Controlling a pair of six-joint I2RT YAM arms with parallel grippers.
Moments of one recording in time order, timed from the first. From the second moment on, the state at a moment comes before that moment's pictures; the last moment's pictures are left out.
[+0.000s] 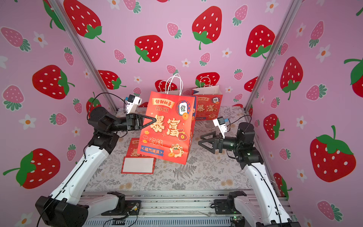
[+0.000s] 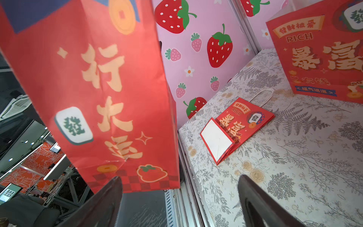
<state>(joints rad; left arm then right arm) -0.21 1.20 1.21 0.29 1.26 -1.13 0.14 0.95 0.91 -0.21 -1.26 0.45</state>
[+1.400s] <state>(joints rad) -0.28 1.25 1.20 0.39 1.23 -1.15 0.40 1.07 0.93 -0.01 -1.05 0.48</state>
